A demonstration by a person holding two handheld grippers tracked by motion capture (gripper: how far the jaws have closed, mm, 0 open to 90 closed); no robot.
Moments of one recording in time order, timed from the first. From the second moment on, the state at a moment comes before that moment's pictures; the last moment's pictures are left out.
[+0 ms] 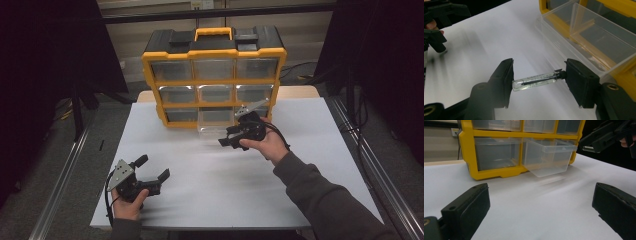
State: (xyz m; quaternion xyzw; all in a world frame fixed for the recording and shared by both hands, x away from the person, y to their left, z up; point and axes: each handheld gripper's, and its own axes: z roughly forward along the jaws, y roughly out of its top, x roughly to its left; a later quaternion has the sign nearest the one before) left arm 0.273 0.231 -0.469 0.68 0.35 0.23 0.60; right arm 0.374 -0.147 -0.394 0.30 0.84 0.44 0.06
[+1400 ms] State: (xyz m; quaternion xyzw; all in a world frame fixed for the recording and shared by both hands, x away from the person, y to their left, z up) left arm 0.273 0.231 -0.469 0.68 0.35 0.23 0.60; right arm 0.393 -0.144 -0.381 0.32 0.84 0.44 0.08
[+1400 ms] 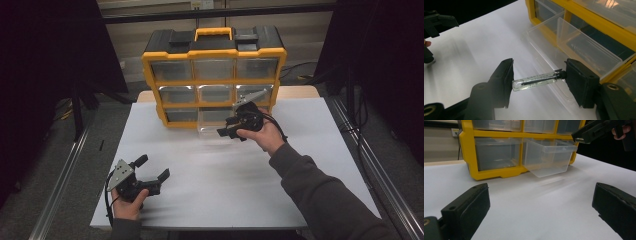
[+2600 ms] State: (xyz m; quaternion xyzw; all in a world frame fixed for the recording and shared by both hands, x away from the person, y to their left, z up) left arm 0.274 0.231 -0.469 0.68 0.35 0.23 0.60; right arm 0.411 -0.143 -0.374 0.34 0.83 0.43 0.10
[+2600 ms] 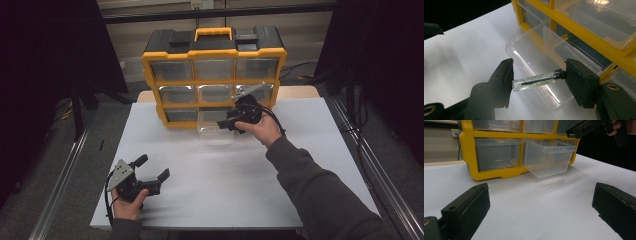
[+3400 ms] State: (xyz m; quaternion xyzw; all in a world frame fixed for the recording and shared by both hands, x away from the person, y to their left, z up) left arm 0.274 0.232 -0.469 0.68 0.35 0.23 0.60; right arm 0.426 -0.142 -0.373 0.35 0.83 0.43 0.11
